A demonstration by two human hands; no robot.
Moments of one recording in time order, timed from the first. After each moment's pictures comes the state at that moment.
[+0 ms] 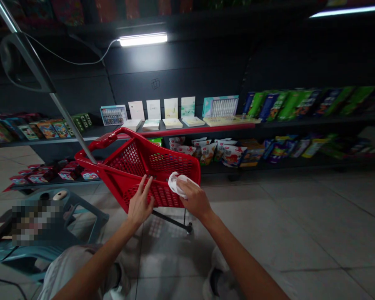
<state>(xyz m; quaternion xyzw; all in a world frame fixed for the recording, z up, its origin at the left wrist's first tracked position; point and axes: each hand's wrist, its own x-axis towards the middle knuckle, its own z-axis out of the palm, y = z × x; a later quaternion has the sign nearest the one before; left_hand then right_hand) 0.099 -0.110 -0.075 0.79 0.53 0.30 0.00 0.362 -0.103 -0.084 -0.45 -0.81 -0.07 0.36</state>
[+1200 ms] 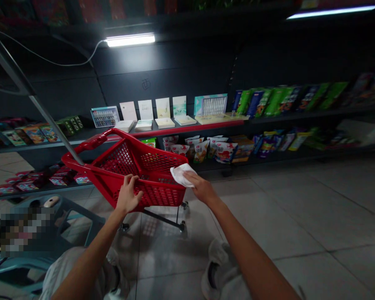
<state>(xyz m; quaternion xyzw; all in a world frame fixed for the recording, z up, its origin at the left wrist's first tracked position) 0.076 -0.070 -0.060 0.78 0.54 0.33 0.02 0.436 -0.076 -0.095 -0.49 -0.80 0.05 0.35</state>
